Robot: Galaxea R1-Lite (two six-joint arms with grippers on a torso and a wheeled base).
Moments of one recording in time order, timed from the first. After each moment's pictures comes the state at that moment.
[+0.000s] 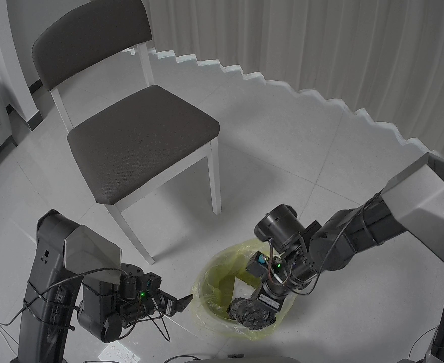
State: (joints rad) left arm -0.38 2.58 -0.42 -1.55 -0.14 0.05; right arm 0.70 2.20 -1.21 0.17 0.18 -0.37
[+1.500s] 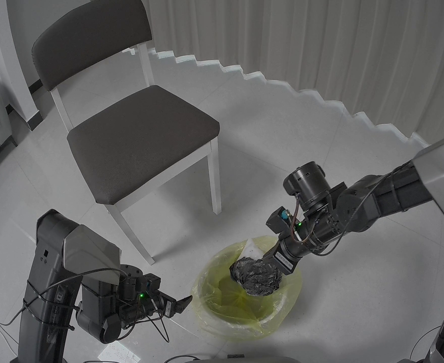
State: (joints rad) left arm -0.38 2.58 -0.41 -1.55 -0.13 0.05; right arm 0.56 2.13 -1.31 0.18 0.22 -0.37
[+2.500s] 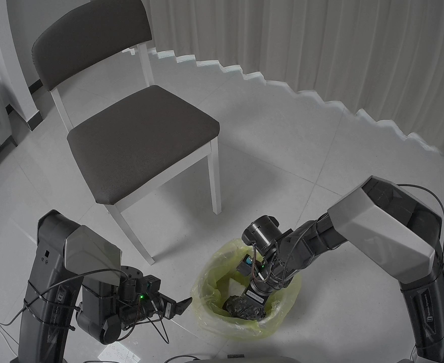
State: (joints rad) left arm -0.38 2.58 -0.40 -1.55 -0.13 0.05; right arm 0.64 2.49 -1.46 0.19 0.20 -0.37
